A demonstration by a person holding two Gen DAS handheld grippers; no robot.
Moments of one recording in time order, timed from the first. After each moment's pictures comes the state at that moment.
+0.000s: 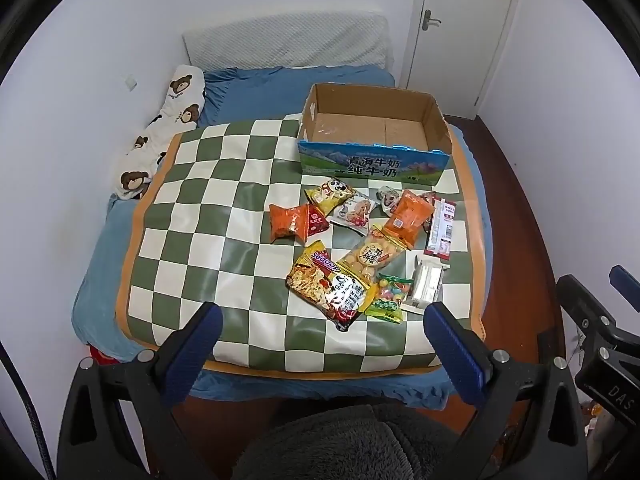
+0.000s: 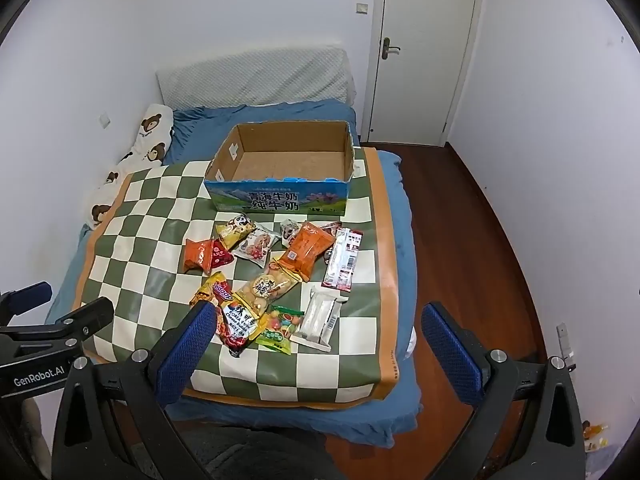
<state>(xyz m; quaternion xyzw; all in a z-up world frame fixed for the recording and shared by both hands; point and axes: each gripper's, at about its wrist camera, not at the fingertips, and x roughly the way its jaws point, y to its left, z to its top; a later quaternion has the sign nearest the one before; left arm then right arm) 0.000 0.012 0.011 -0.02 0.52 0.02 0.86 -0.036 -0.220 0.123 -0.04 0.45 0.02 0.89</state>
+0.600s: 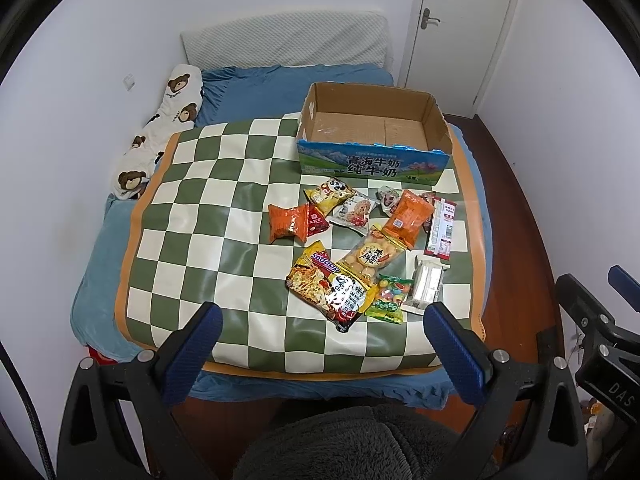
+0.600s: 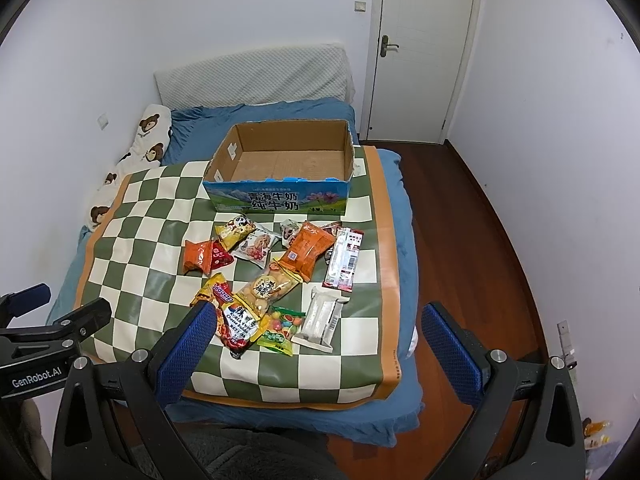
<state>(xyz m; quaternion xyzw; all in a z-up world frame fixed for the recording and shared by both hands) 0.001 0.010 0.009 -0.02 0.52 0.02 0.86 -0.036 -0.219 0.123 -0.04 0.45 0.02 0.89</state>
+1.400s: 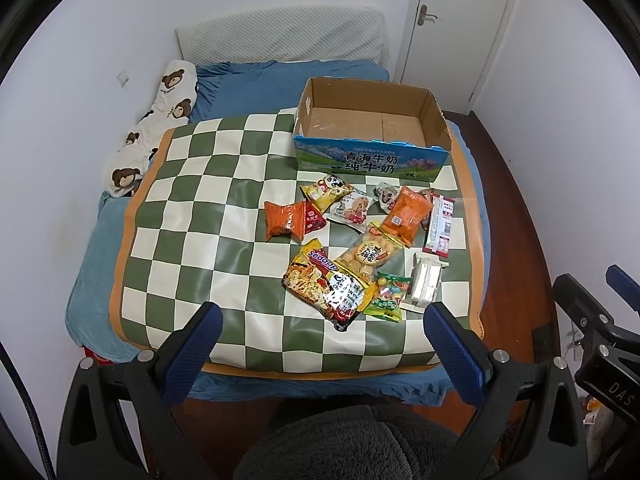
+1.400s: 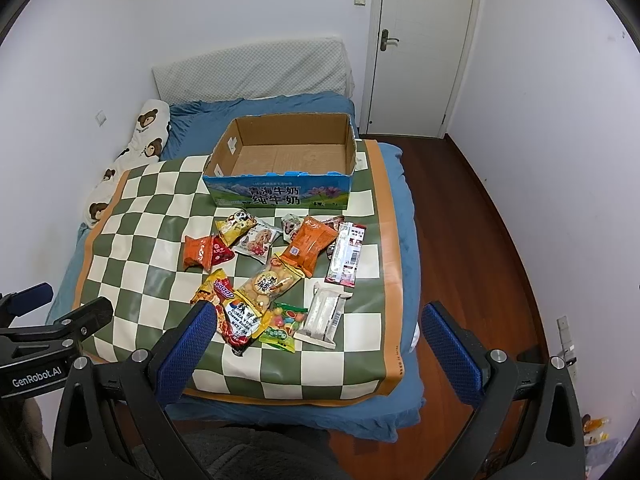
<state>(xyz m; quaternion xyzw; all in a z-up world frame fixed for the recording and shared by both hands) 0.005 0.001 -0.003 -0.02 0.52 0.02 0.85 -0.036 -0.211 0.116 -0.04 0.46 0.01 0.89</state>
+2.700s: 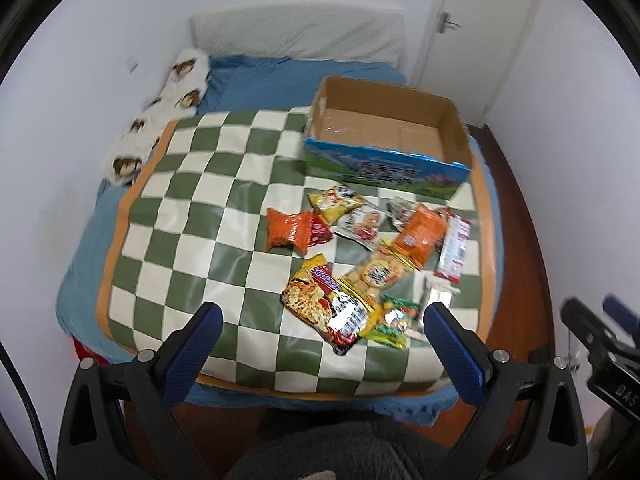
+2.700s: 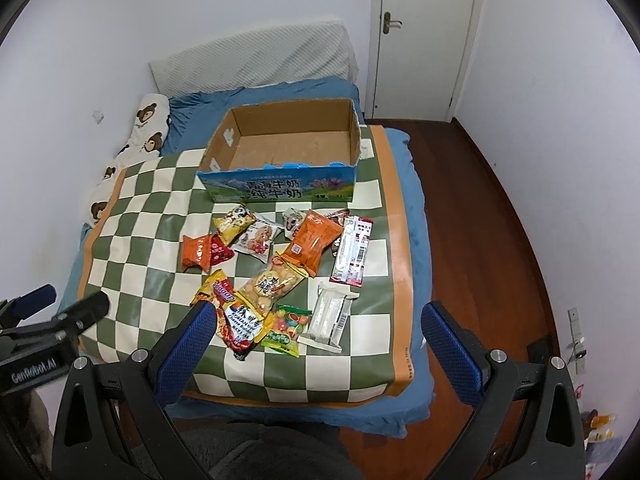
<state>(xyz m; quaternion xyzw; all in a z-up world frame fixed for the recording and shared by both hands) 0.053 0.025 -0.037 -0.07 0.53 0.05 0.85 0.009 -0.217 0.087 -0.01 0.49 0.01 0.87</state>
